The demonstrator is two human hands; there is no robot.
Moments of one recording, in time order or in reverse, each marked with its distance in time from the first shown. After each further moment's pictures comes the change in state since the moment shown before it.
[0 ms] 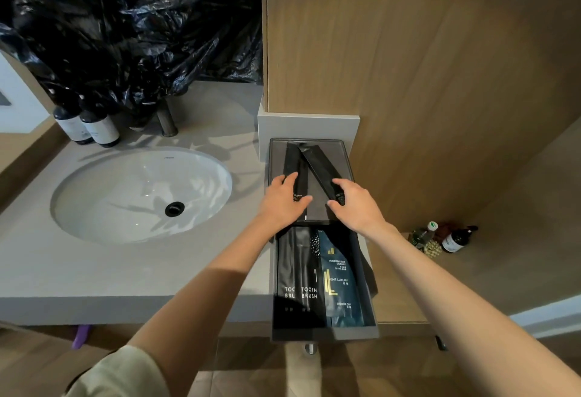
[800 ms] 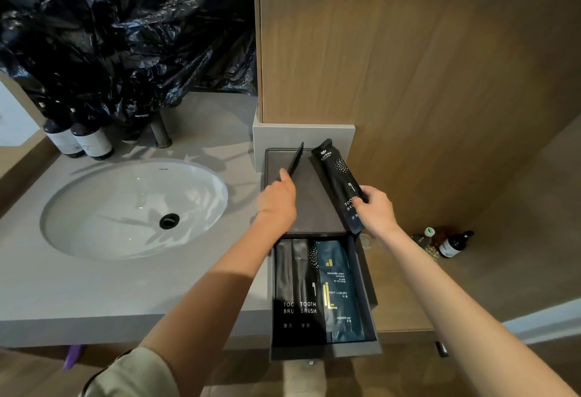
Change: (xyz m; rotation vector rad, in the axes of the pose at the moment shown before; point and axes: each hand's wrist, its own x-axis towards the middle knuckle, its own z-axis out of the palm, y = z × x) left_hand 0.011 0.029 -0.019 0.521 -0.010 -0.068; right_hand -0.001 0.010 -0.021 0.427 0.173 0.289
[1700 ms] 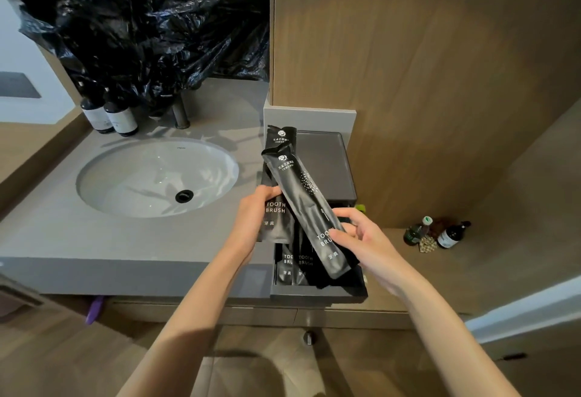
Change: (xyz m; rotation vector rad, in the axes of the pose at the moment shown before) left_hand -0.156 -0.030 -0.019 -1.506 0.042 -0.277; right_hand -0.162 0.006 -0.028 0.353 -0.528 -0.090
